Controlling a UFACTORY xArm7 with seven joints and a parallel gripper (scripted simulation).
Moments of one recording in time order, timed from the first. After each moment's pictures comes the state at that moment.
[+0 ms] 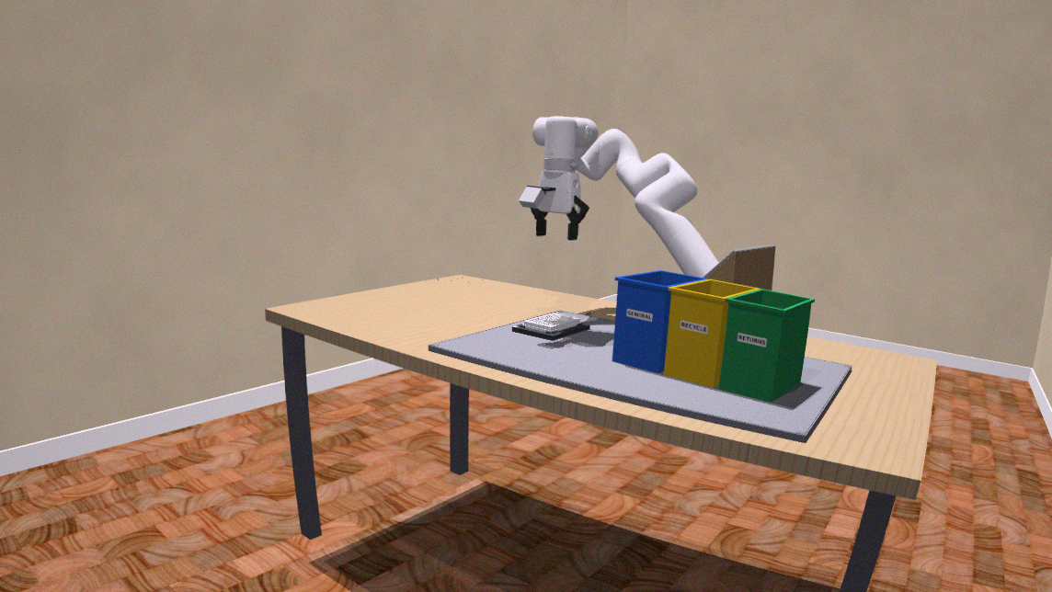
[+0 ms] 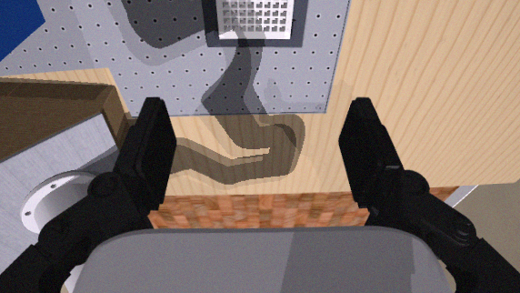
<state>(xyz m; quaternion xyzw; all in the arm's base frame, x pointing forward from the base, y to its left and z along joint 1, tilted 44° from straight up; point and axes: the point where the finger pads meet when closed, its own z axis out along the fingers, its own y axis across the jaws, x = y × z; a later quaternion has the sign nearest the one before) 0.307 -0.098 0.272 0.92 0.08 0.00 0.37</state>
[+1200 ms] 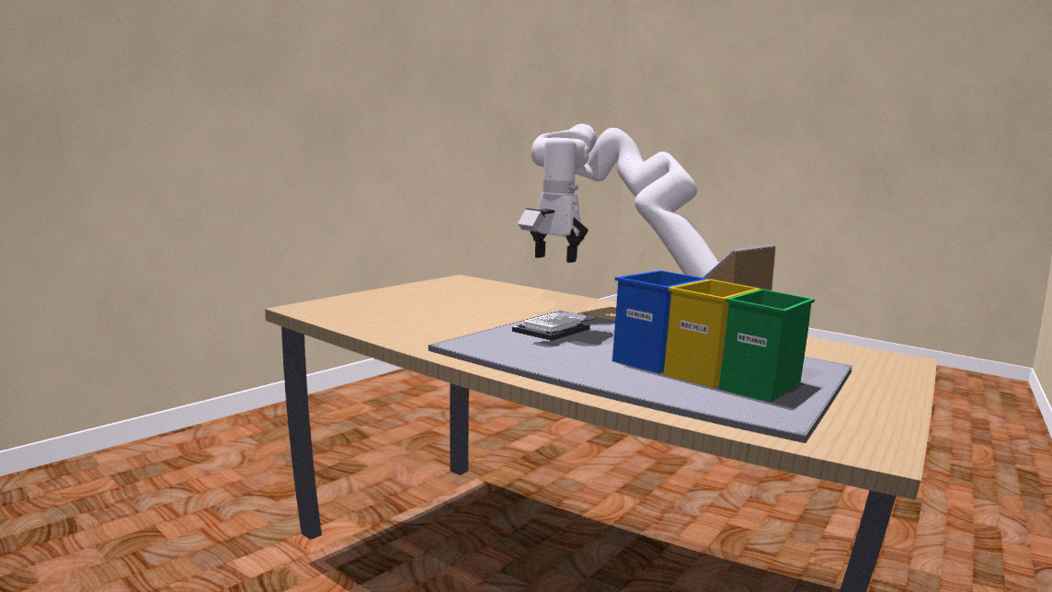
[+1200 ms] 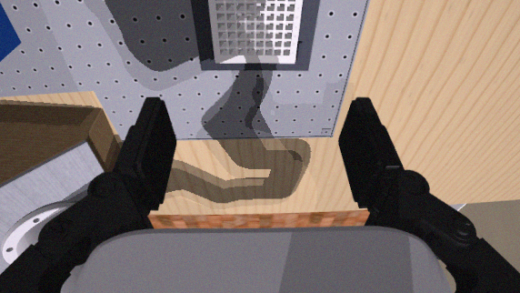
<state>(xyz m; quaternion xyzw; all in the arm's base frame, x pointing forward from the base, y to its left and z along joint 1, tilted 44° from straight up) 0.310 -0.135 0.234 0.92 0.08 0.00 0.37</state>
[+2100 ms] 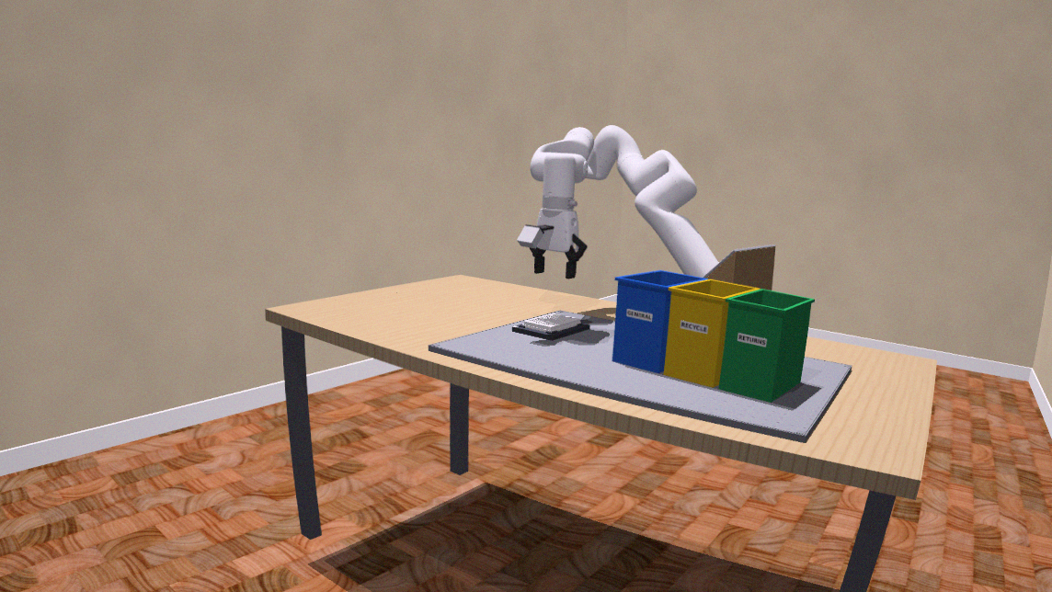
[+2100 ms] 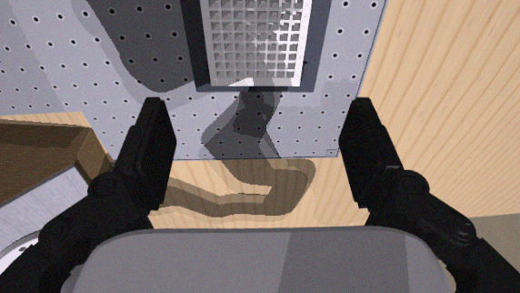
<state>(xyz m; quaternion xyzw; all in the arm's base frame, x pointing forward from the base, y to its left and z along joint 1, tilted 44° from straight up) 0.313 -0.162 0.206 0.92 0.08 0.00 0.37</state>
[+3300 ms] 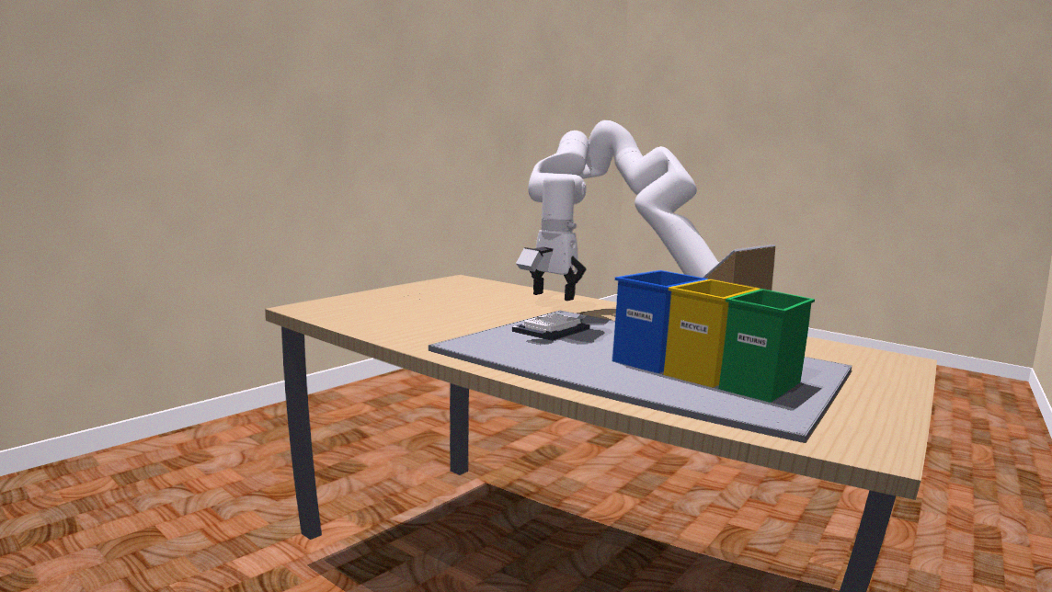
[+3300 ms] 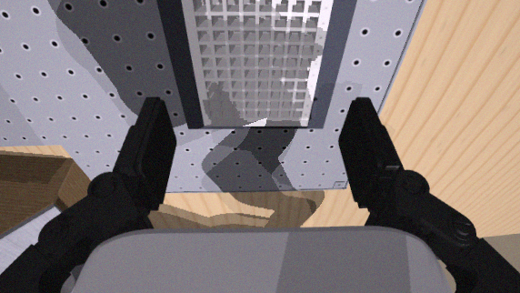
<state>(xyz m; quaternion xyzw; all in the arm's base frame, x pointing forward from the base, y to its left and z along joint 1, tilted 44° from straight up) 0.316 -0.198 0.168 0.92 0.08 0.00 0.37</state>
